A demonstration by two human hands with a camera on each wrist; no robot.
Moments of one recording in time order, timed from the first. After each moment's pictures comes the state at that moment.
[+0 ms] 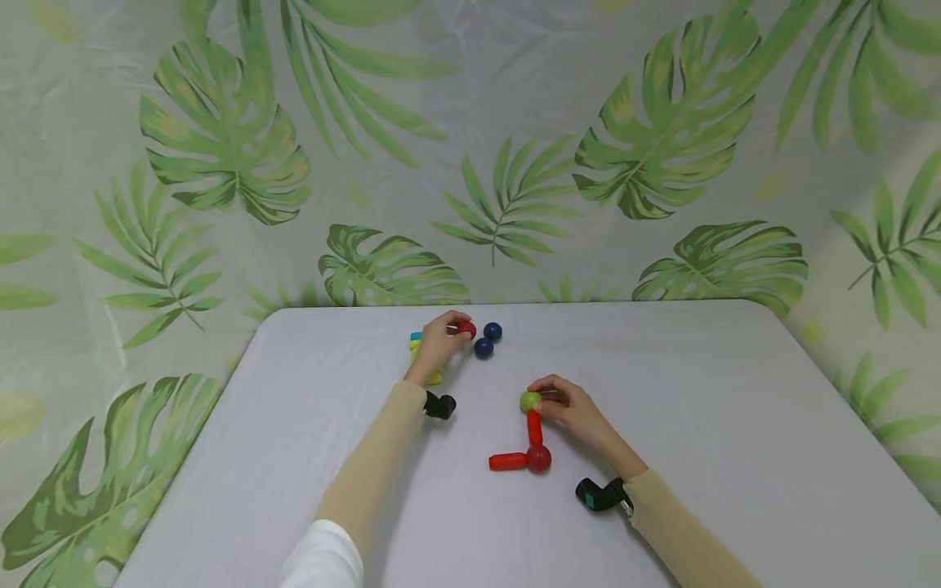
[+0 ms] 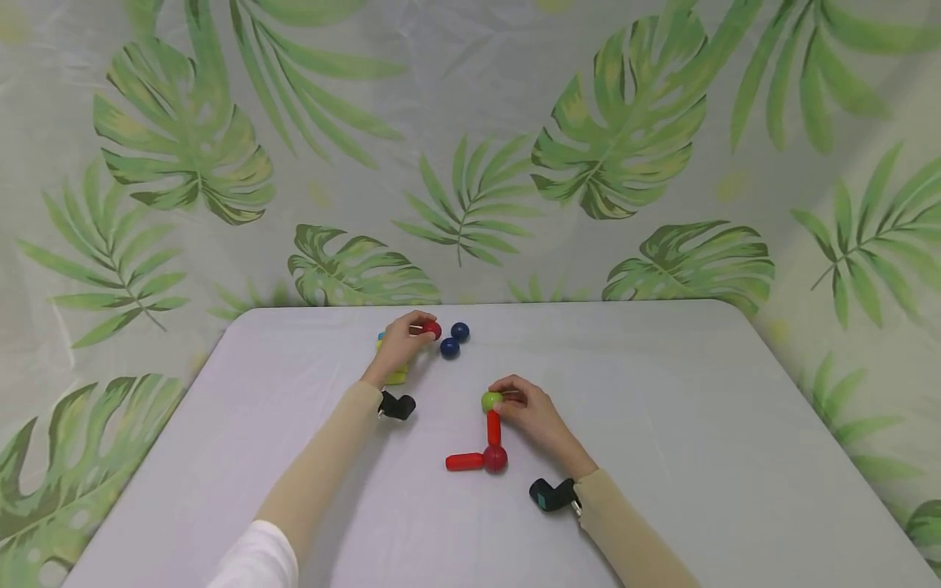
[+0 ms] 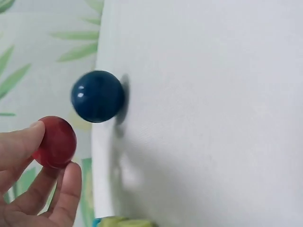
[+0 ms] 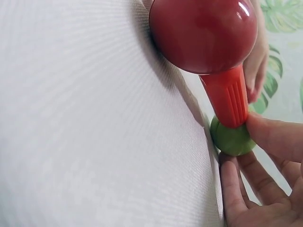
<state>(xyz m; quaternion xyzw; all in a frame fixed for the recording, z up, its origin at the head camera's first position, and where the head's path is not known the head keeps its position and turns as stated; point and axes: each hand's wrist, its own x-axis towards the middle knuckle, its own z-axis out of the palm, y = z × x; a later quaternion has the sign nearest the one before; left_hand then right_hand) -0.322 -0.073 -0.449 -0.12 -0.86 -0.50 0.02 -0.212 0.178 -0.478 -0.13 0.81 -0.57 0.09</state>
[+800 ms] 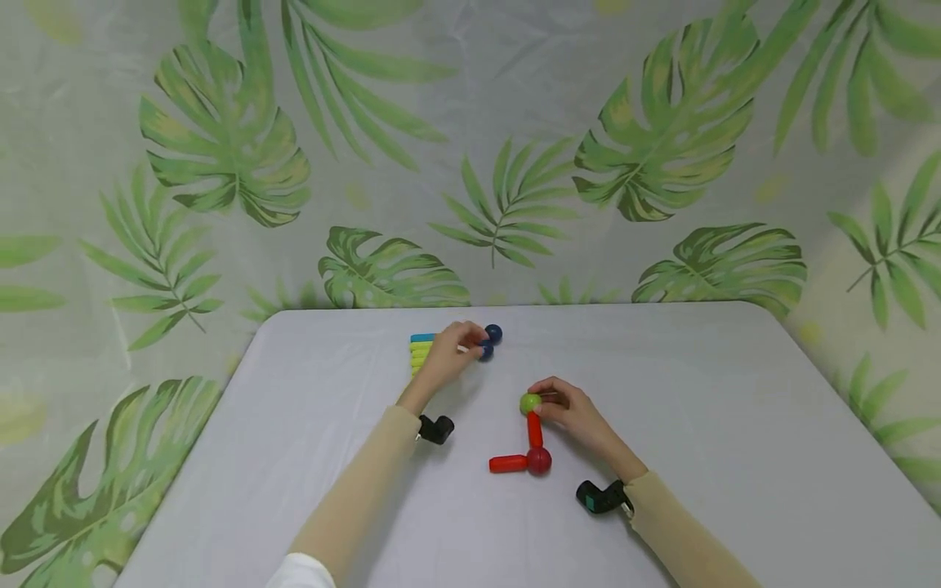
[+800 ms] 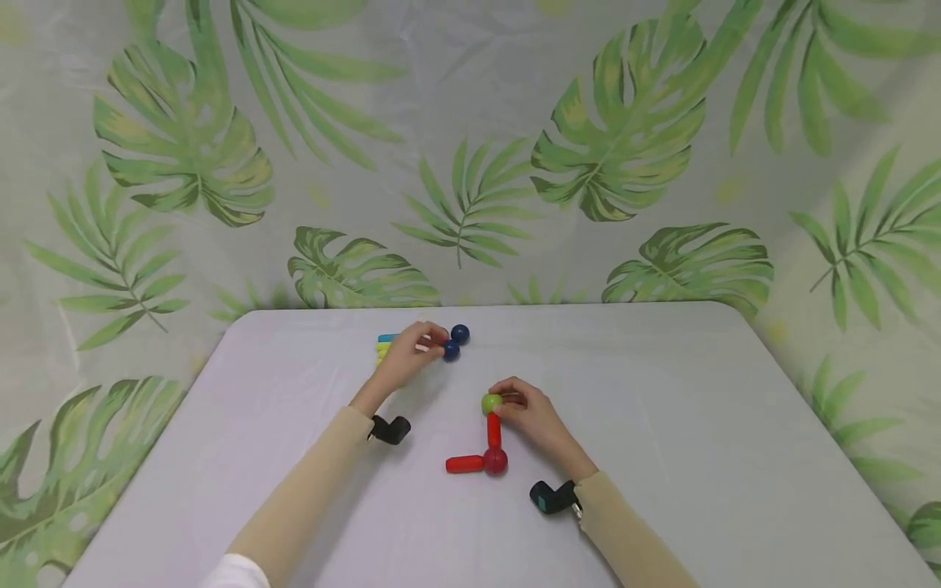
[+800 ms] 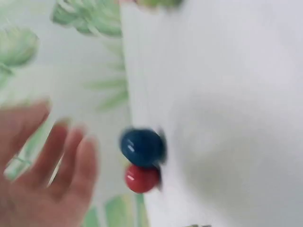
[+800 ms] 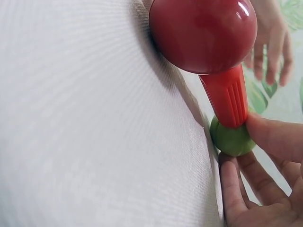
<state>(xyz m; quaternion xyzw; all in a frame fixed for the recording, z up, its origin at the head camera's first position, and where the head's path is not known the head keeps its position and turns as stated) -0.286 -0.064 -0.433 -0.24 -0.86 -0.46 -0.01 -0.213 0.180 -0.482 -0.14 0.81 -0.57 0.08</state>
